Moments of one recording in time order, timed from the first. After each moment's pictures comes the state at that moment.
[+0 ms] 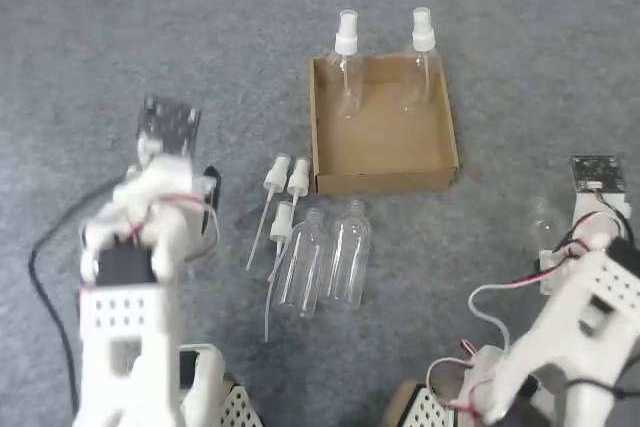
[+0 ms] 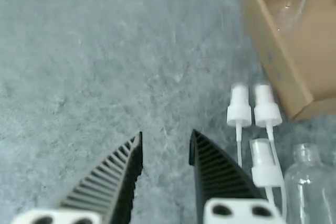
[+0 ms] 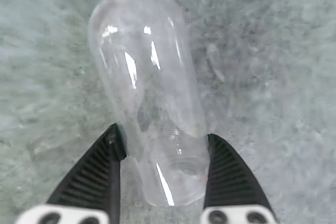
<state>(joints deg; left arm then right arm) -9.3 -48.4 49.6 60.9 -9.1 36.8 -32.5 51.3 64.1 35.8</state>
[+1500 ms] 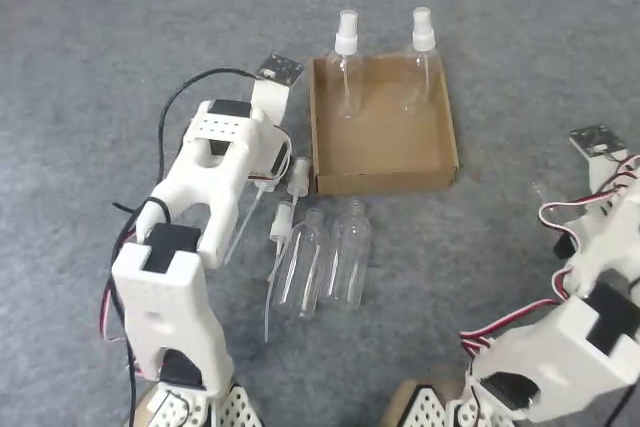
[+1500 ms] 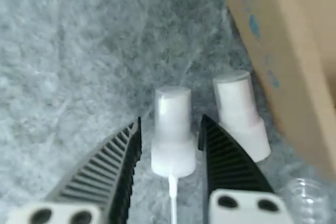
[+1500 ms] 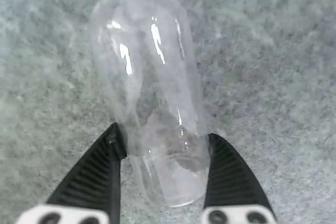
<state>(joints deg) 2.7 24.8 6.7 62.5 -8.0 38.0 10.9 17.3 65.8 54.4</state>
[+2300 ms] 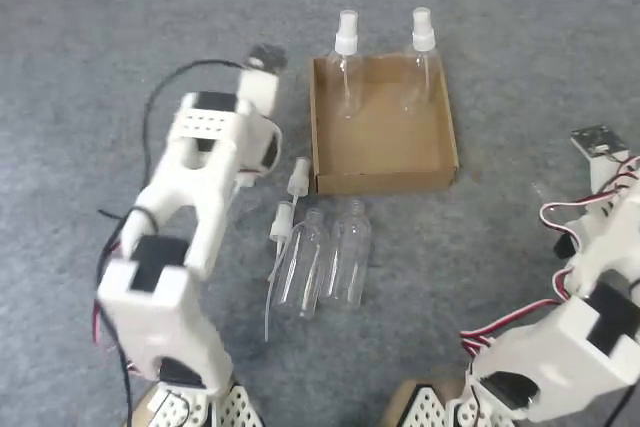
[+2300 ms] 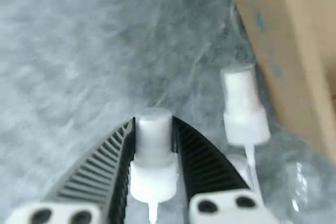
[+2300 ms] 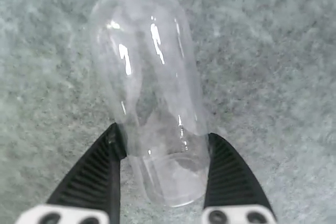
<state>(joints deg) 0.4 15.5 6.7 68.6 -7.2 38.5 11.0 17.2 65.8 53.8</state>
